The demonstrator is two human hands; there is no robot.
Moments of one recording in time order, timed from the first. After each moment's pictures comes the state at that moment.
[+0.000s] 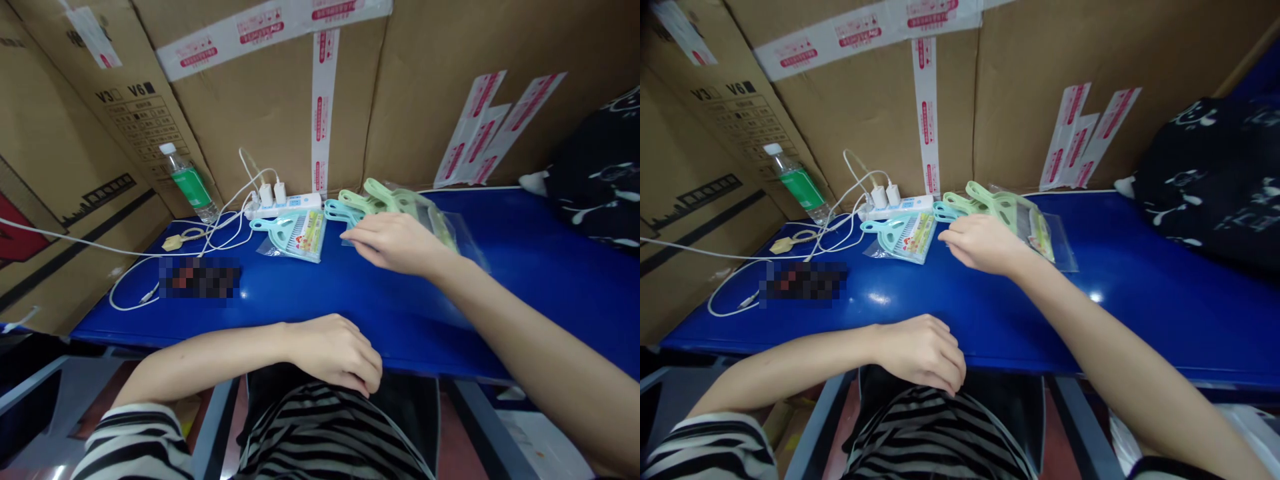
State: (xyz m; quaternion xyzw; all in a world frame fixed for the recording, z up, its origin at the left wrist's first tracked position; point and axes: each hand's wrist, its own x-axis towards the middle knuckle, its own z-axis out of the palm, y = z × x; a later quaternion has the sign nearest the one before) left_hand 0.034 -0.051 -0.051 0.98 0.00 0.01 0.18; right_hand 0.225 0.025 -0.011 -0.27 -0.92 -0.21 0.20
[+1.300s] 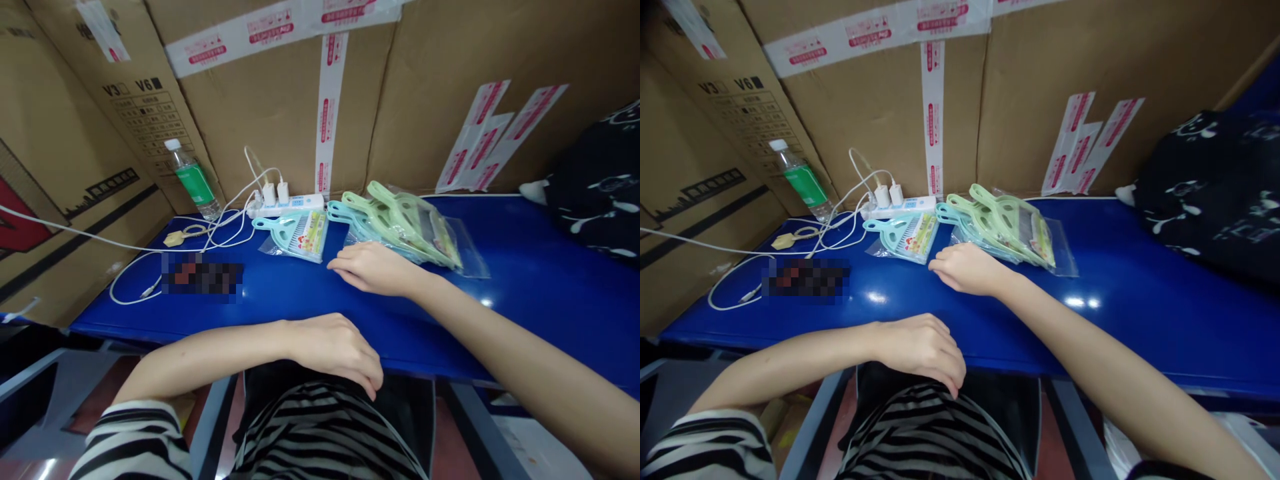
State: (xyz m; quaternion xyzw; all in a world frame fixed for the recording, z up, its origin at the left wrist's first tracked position) left_hand 0.034 -0.051 -0.055 0.98 0.01 0.05 0.20; right_hand 0.200 0.014 -0.031 -0.24 -0.96 -0.10 0.11
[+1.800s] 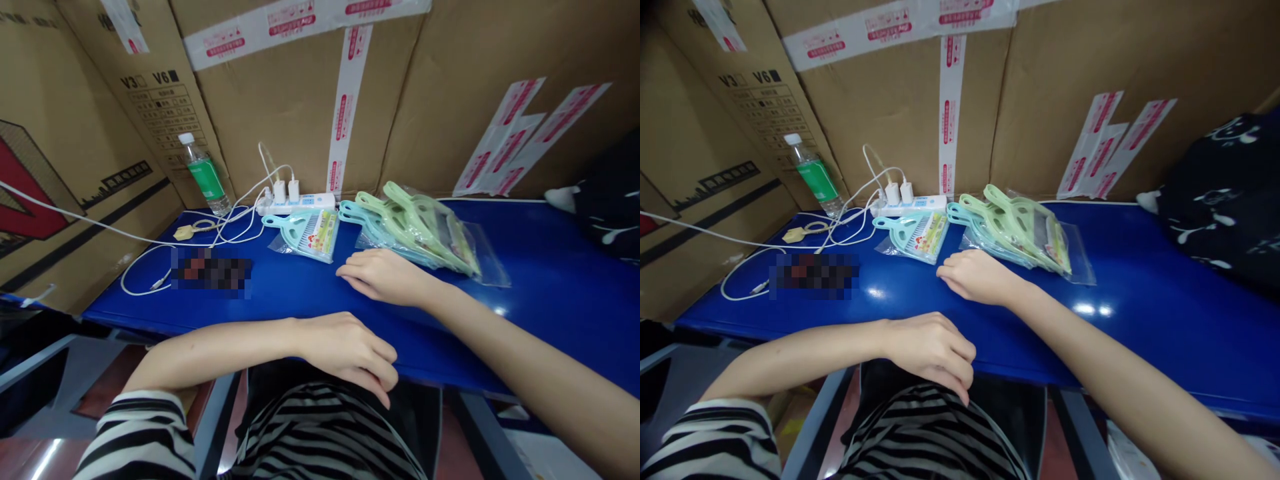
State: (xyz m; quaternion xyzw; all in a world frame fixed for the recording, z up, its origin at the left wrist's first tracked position) left_hand 0.031 -0.050 -0.056 0.98 0.01 0.09 0.16; right_hand 0.195 0.009 -0.036 -0.21 -0.97 -0.09 0.12
